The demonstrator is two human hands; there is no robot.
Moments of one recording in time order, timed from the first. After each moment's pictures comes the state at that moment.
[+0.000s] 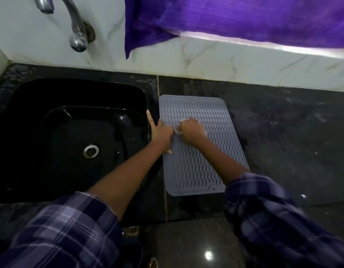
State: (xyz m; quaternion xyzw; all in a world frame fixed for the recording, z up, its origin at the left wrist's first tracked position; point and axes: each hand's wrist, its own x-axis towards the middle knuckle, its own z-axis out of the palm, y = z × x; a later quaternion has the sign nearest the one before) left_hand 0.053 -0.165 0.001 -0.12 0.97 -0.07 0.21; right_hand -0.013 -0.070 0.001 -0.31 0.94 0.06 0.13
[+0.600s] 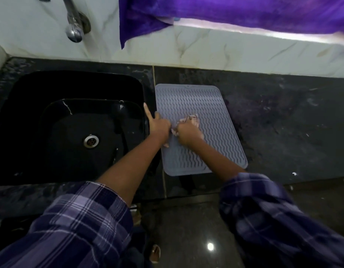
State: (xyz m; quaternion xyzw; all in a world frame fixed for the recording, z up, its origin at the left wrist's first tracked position) left_hand 0.089 -0.141 0.012 -0.11 0.96 -0.11 0.21; right_hand 0.044 -0.046 -0.005 -0.29 0.94 0.08 0.15
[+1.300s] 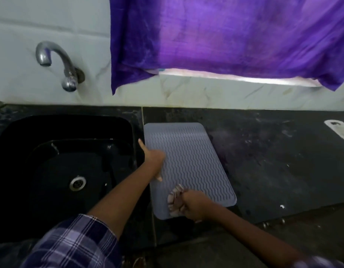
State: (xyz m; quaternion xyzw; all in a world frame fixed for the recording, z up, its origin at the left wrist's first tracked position) left_hand 0.046 -0.150 0.018 -0.05 0.94 -0.14 0.29; right_hand 0.104 0.035 0.027 -0.40 0.86 -0.03 0.30
